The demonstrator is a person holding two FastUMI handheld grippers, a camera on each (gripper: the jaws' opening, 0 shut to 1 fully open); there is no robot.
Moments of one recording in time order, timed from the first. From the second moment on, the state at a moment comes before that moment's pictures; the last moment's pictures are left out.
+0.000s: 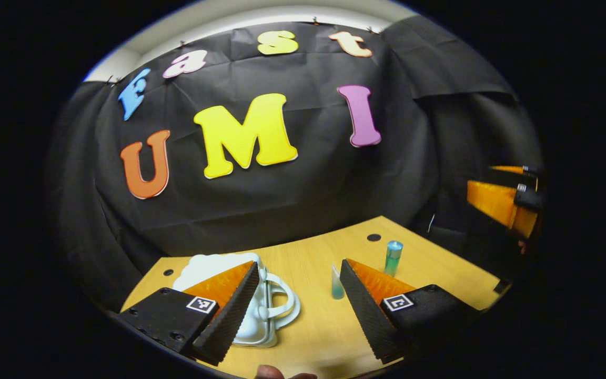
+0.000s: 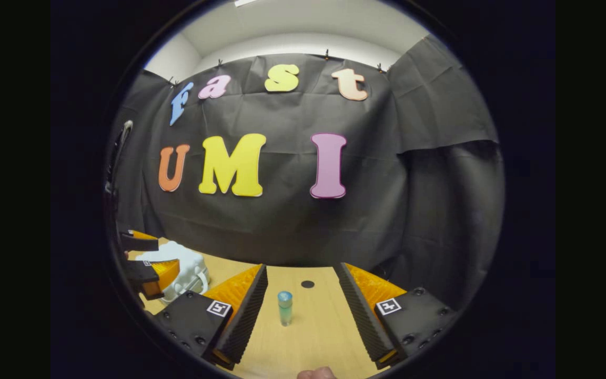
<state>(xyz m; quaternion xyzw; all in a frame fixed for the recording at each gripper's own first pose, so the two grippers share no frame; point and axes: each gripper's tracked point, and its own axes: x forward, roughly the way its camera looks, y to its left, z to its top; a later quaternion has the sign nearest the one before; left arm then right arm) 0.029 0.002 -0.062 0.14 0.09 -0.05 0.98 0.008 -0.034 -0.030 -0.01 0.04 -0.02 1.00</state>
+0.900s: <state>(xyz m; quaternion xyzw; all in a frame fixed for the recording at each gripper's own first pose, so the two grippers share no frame) 0.112 0.076 -0.228 0.57 0.31 -0.13 0.75 -0.004 -0.096 -0.055 -0.04 0.08 -0.09 0.99</state>
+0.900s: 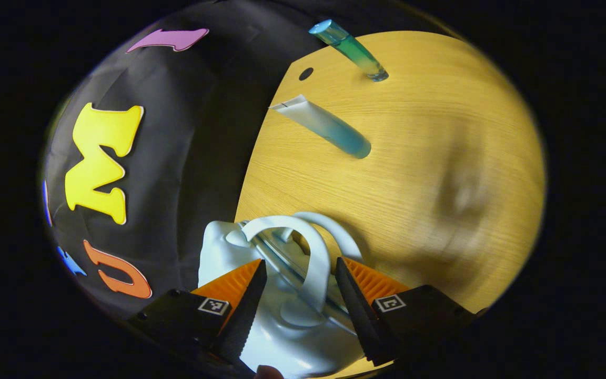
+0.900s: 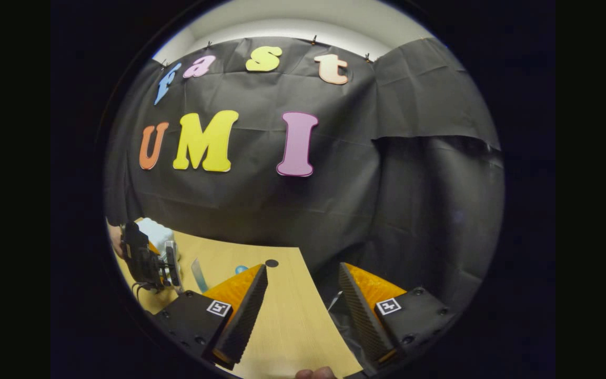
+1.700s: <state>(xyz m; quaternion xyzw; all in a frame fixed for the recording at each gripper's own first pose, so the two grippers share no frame) 0.115 0.125 -0.091 0.52 0.16 -0.02 0.84 -0.003 -0.057 -0.056 -0.02 0.08 -0.06 0.99</state>
